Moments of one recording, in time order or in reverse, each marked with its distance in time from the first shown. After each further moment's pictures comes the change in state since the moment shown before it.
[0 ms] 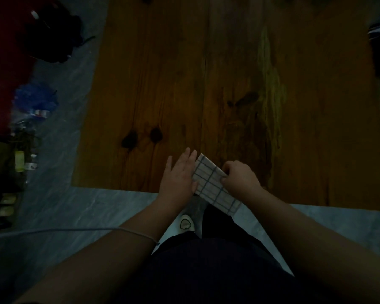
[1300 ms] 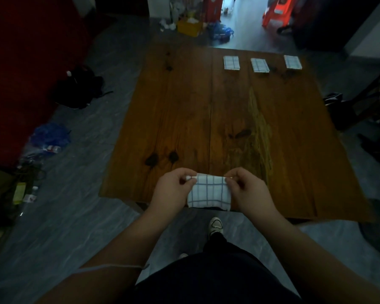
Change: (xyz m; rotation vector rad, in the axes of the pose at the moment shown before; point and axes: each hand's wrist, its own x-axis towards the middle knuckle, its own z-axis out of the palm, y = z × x) left_hand -0.095 0.005 -0.139 -0.795 0.176 -0.207; right_hand -0.153 -0.064 -0.025 0.423 0.393 -0.313
